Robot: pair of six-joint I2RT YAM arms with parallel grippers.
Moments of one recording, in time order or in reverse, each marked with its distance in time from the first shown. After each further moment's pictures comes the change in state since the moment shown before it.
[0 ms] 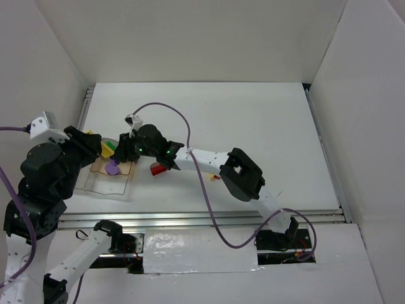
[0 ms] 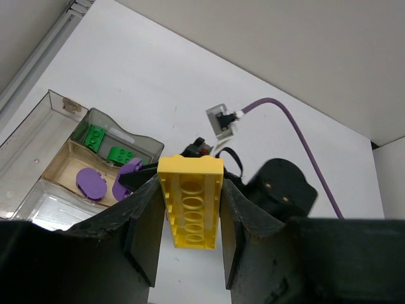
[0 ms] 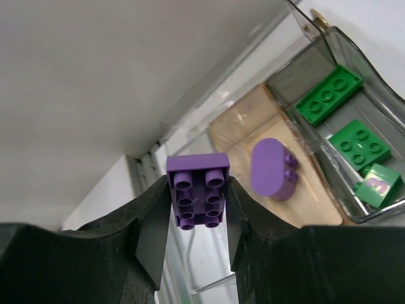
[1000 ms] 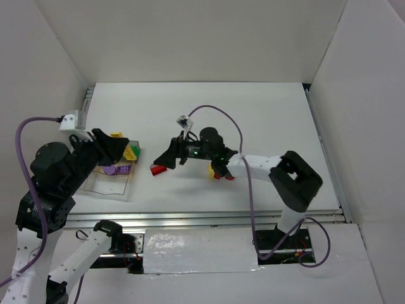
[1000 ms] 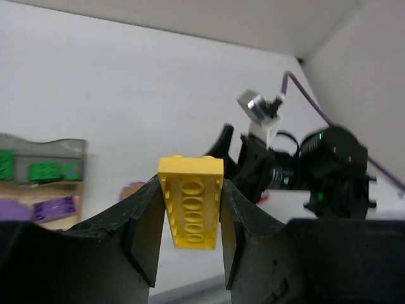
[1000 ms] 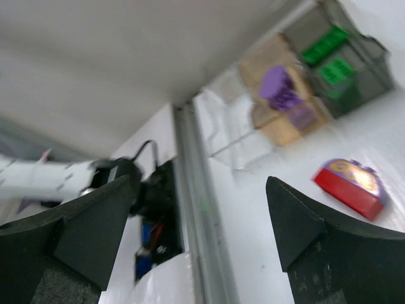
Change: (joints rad) left arm 0.001 -0.026 -0.114 0.151 0.375 0.149; right arm -0.189 -0.488 -0.791 0.377 -0.283 0.021
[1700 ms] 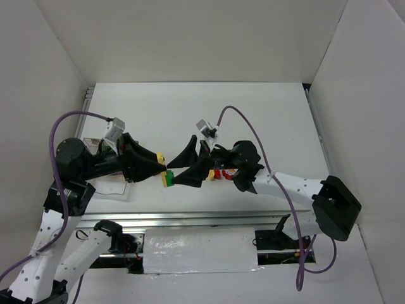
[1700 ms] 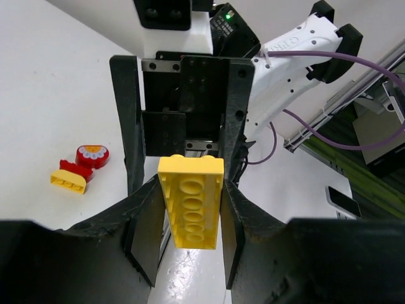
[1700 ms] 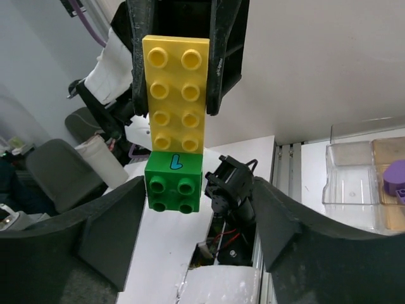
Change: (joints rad) left arm 0.000 0.019 -0.272 0.479 0.981 -0.051; right arm 0.028 -0.432 -0.262 0.388 -0.284 0.060
